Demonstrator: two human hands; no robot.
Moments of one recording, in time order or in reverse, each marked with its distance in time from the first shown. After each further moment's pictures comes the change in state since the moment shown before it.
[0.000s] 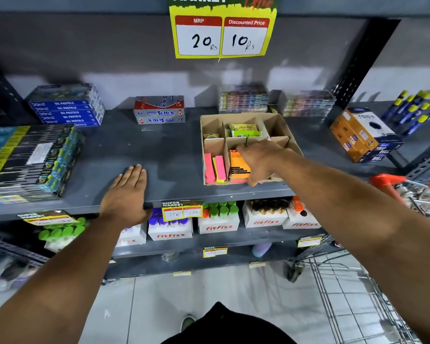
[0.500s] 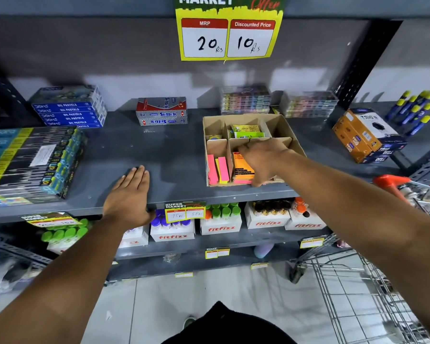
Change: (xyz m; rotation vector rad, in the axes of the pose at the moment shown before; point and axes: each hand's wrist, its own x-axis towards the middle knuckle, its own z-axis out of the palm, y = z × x) left_hand -0.001 0.000 0.000 0.014 0.007 0.015; right_hand -0.010 -0.004 -0.010 -0.181 0.058 -0.057
